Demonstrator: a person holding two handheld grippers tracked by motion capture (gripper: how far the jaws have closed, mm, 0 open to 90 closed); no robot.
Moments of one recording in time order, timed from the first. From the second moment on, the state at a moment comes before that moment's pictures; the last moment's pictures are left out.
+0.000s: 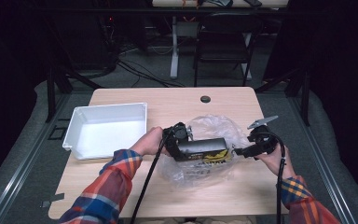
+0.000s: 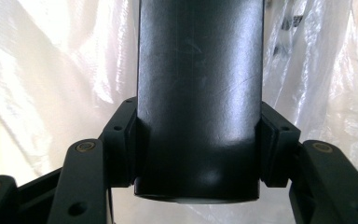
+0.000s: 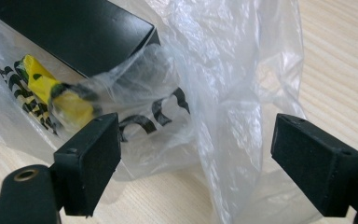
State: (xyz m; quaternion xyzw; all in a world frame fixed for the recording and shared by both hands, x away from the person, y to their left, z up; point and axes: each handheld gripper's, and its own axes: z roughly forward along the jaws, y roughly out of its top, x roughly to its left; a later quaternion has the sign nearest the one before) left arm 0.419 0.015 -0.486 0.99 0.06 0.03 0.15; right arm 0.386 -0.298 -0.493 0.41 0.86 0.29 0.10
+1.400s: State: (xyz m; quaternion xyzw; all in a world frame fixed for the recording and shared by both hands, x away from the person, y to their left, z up) left arm 0.418 0.073 -0.416 0.98 0.07 0.07 0.19; right arm 0.371 -0.315 -0.502 0.41 0.86 0.29 0.06
